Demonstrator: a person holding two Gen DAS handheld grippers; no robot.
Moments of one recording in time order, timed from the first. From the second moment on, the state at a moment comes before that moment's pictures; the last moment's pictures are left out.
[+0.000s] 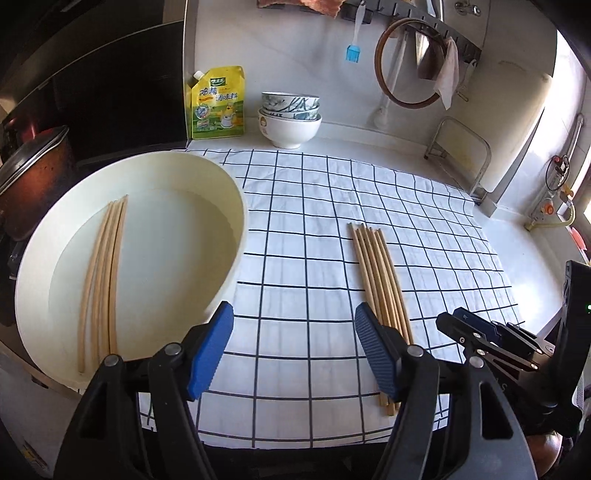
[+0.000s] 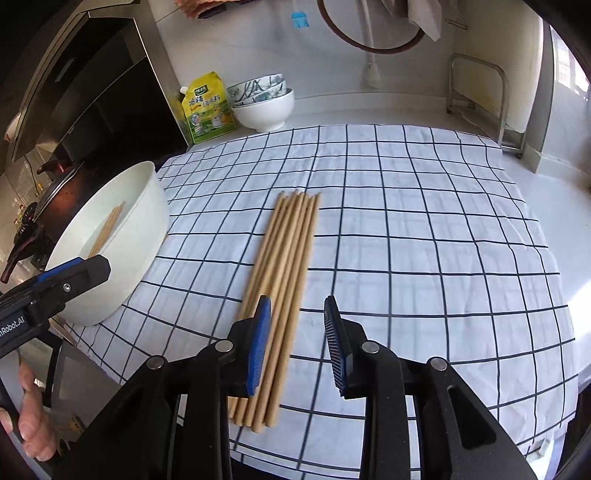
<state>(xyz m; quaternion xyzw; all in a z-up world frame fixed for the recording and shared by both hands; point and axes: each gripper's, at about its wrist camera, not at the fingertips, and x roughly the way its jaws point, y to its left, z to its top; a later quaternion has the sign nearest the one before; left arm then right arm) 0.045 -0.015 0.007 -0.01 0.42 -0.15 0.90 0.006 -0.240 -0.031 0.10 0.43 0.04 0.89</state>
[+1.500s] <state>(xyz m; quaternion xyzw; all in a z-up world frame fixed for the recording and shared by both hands) 0.048 -0.048 -0.044 0.02 0.45 -0.14 0.88 0.016 -0.228 -0.069 0.03 0.47 0.02 0.88</state>
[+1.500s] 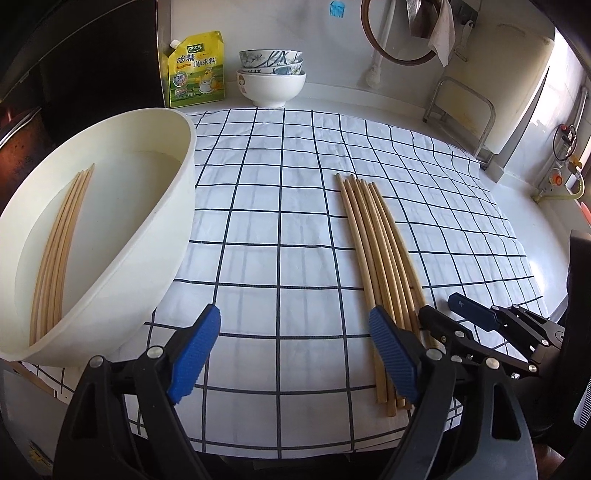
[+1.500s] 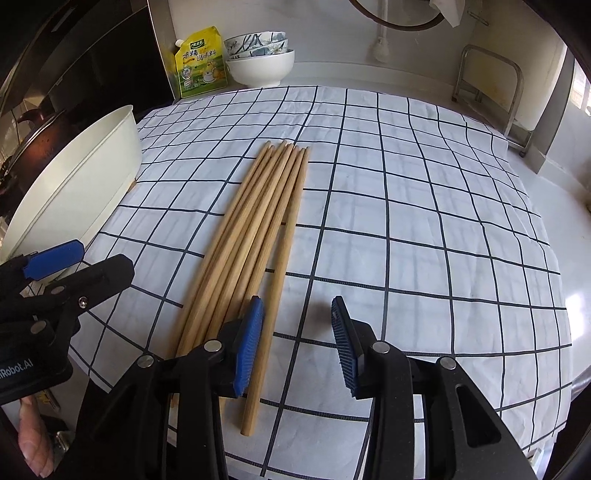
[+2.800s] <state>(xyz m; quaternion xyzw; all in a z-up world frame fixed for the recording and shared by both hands) 0.067 -0.065 -0.075 0.07 0.48 -0.10 0.87 0.009 -0.267 -0.068 0.06 0.46 0.00 0.89</state>
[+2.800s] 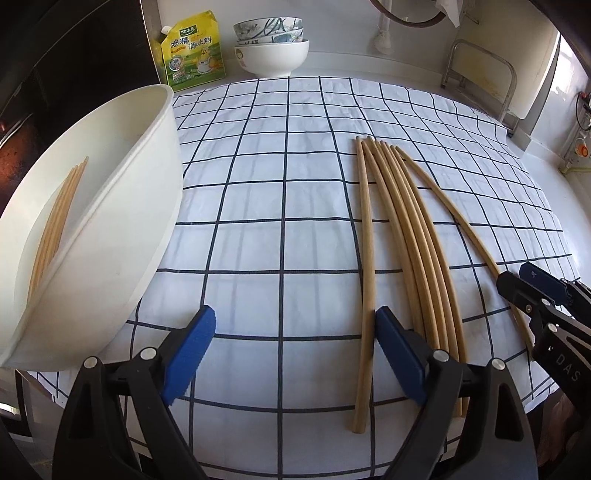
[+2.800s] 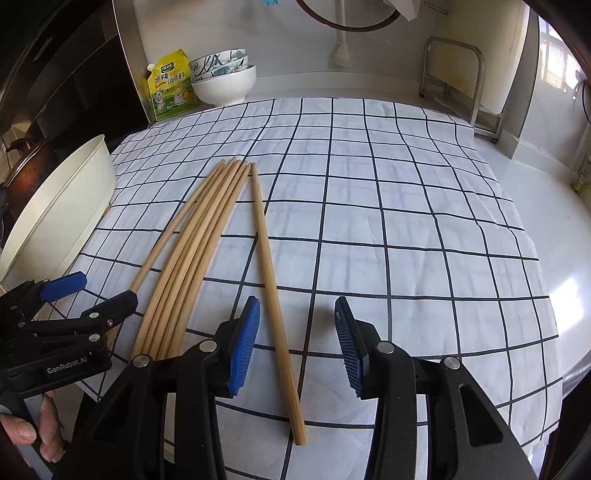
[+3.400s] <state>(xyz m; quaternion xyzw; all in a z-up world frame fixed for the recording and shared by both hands) 0.086 -0.092 -0.072 0.07 0.47 -0.13 0.87 0.027 -0.247 -0.072 0.00 0.44 0.00 0.90</state>
